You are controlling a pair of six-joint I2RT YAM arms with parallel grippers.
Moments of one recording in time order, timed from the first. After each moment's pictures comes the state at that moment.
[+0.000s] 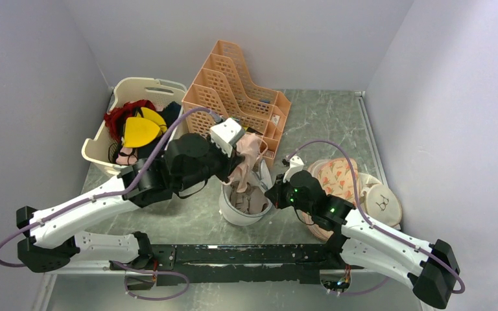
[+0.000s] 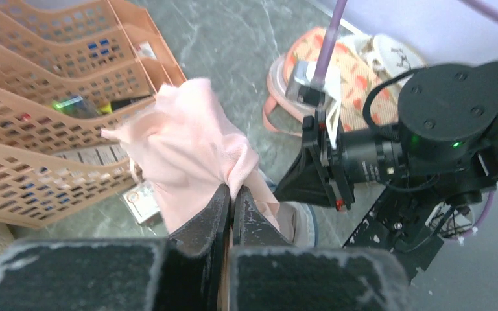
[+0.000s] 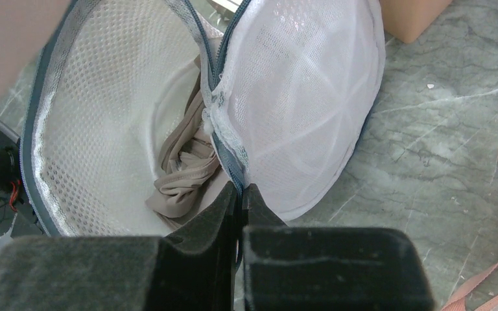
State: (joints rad) left arm -1.16 1.13 1.27 -0.47 -0.28 -0.18; right arm 0.86 0.80 0.47 -0.21 0.11 0.53
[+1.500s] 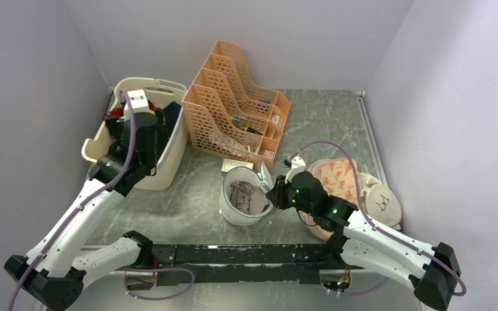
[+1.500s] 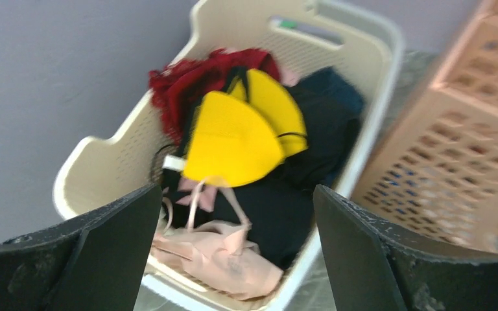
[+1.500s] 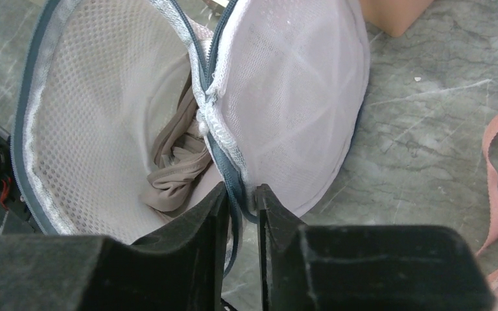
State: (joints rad) left arm -0.51 0.98 1.09 -0.53 -0.90 -0.21; right arm 0.86 0.77 0.47 -0.25 0.12 0.53
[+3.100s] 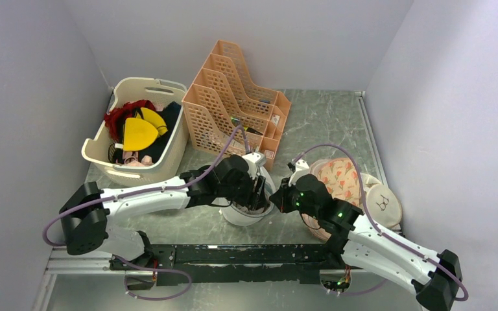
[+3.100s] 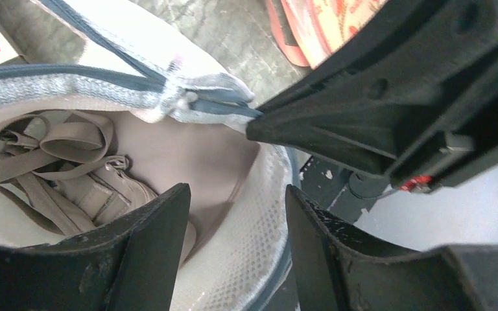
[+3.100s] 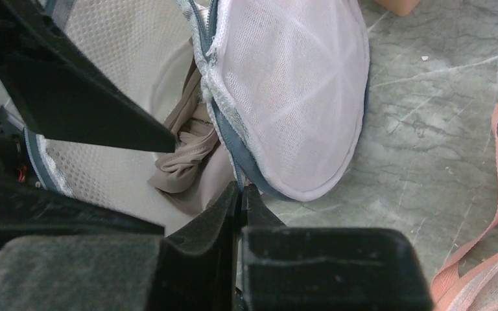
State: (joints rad) left arm -1.10 1.40 0.95 -0.20 0.09 -0.55; right arm 0.86 0.70 0.46 -0.32 0.10 0.55
